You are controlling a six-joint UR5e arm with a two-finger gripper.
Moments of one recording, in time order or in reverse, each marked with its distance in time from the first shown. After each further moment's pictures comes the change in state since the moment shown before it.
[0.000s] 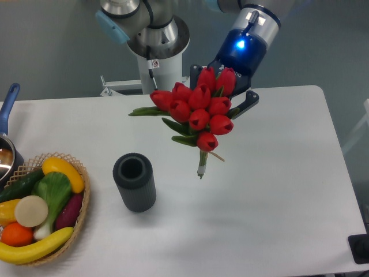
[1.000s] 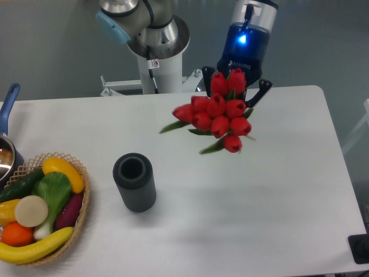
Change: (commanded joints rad) arm -0.031 0.092 -0.060 -0.014 0.619 0.060
